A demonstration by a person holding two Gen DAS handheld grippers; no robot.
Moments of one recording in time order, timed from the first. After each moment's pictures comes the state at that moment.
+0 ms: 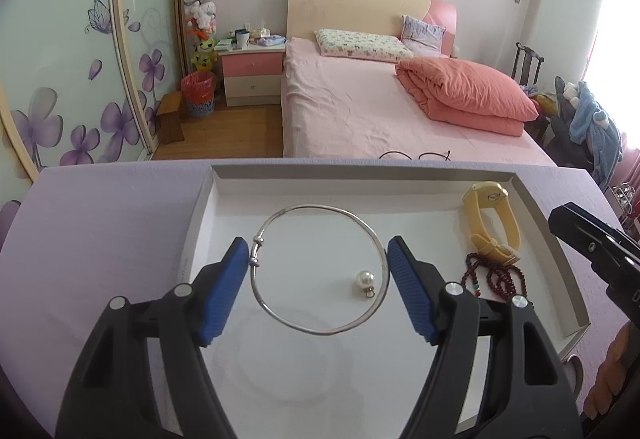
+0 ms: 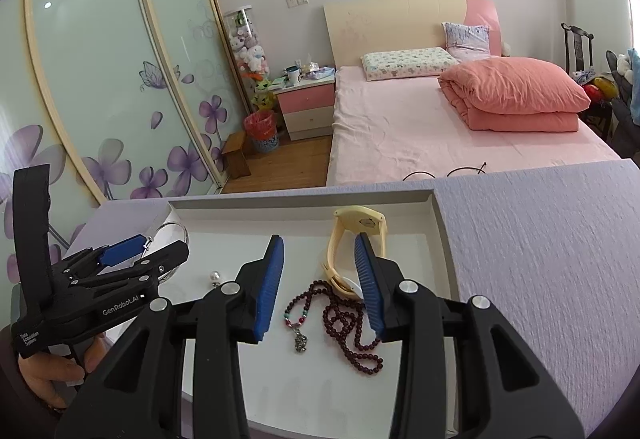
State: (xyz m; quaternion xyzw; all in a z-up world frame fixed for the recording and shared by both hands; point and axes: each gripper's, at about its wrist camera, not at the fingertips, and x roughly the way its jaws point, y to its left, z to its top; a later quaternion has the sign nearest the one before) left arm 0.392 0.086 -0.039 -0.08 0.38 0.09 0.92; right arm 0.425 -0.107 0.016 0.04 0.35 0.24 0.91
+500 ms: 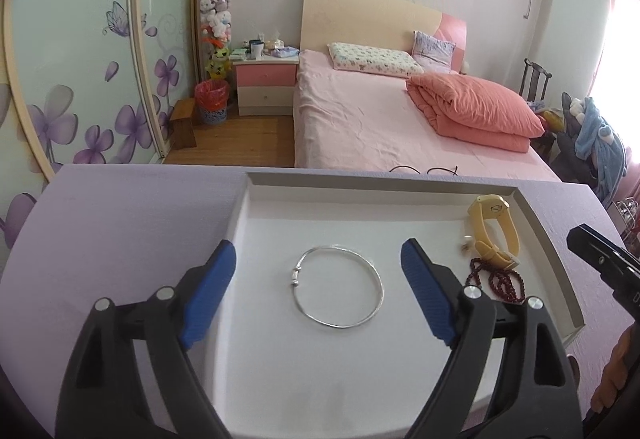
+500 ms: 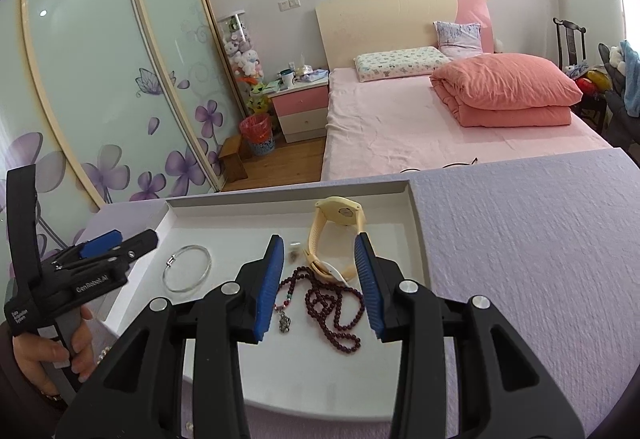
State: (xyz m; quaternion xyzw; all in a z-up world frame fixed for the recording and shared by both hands) left arm 0.360 0.102 -0.021 -0.09 0.35 0.11 0.93; right arm 0.412 -0.132 0.023 0.04 0.34 0.24 0.91
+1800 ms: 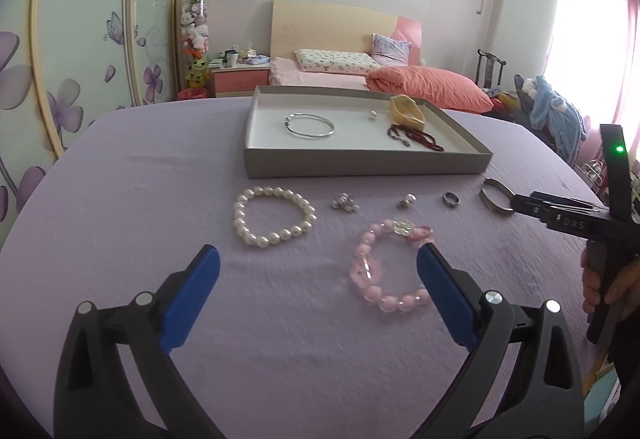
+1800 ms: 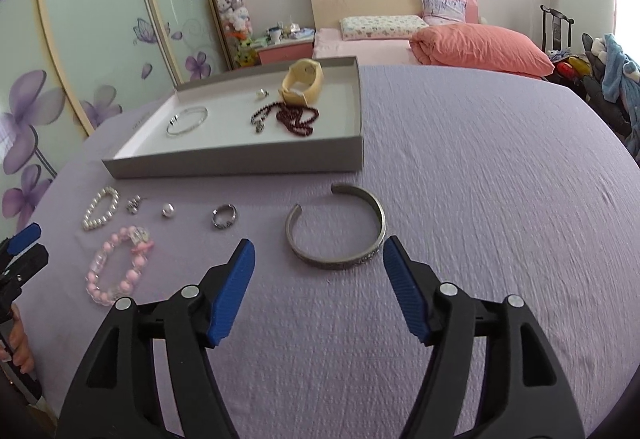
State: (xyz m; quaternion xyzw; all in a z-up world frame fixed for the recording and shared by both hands) left arm 0.127 0.049 -0.043 -0.07 0.33 0.05 0.94; right arm 0.291 -0.188 -0.032 -0.01 0.40 0.21 0.89
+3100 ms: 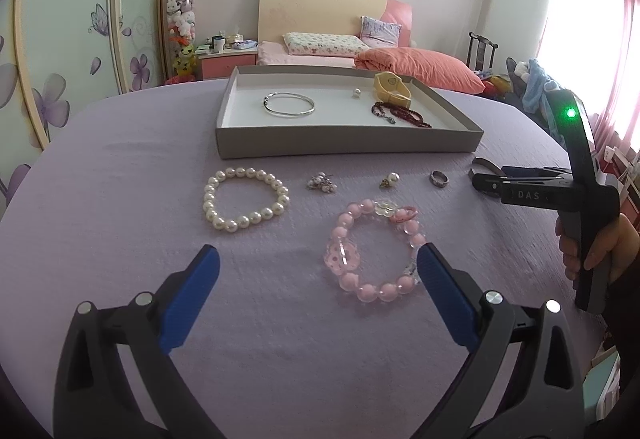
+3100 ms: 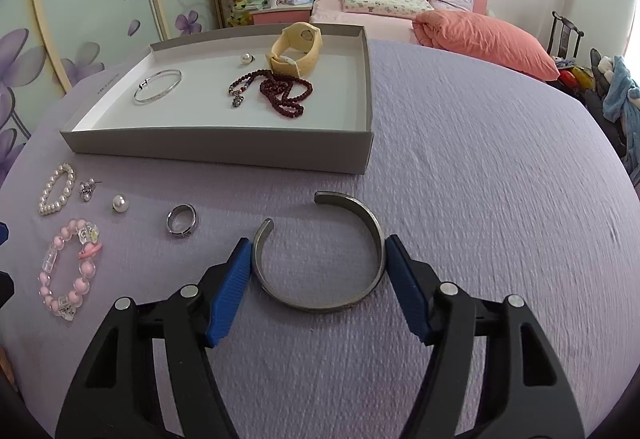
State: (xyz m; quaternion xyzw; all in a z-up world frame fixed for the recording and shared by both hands) left arm 0.138 0.030 -0.059 -0.06 0.36 0.03 0.93; right arm 0.322 -0.169 -0.047 -0.07 0.44 0.19 0.87
